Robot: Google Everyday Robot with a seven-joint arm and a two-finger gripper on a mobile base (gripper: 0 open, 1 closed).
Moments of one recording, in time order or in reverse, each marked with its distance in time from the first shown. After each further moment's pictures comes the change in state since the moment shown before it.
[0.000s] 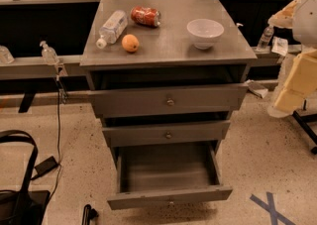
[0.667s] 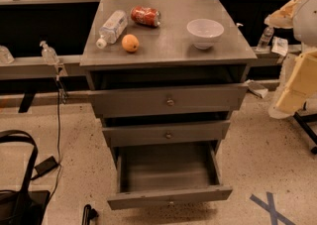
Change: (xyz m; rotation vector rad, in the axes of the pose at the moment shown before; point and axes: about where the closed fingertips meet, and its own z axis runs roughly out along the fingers) arm -0.004 0.004 -0.003 -0.022 -0.041 -0.027
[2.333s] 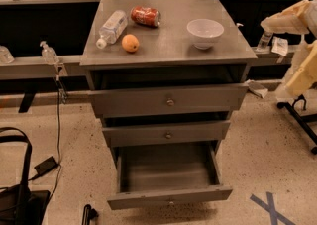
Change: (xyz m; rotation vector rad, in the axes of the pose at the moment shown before) arm -0.001 -0.019 0.011 -0.190 -0.375 0.076
